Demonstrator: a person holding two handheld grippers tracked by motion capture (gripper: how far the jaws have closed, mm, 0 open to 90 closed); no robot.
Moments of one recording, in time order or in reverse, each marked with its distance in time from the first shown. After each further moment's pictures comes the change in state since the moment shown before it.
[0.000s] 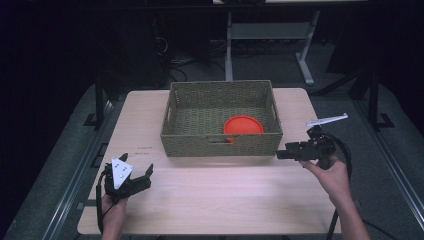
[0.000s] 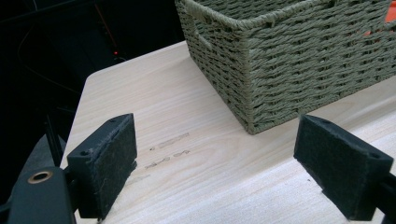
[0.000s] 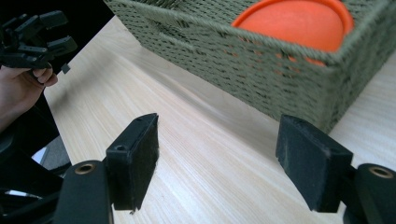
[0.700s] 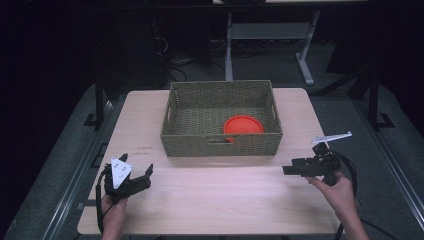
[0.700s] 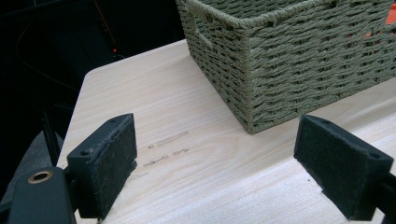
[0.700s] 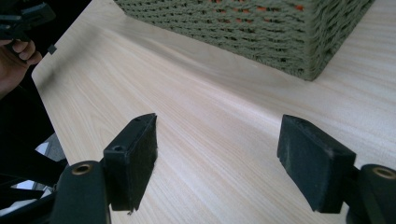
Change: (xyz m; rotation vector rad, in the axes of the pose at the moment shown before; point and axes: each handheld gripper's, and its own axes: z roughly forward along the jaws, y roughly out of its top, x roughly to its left) left arm 0.001 -0.001 0.000 0.003 -0.002 -0.017; right arm -0.018 -0.047 0.004 0.039 -0.003 0.048
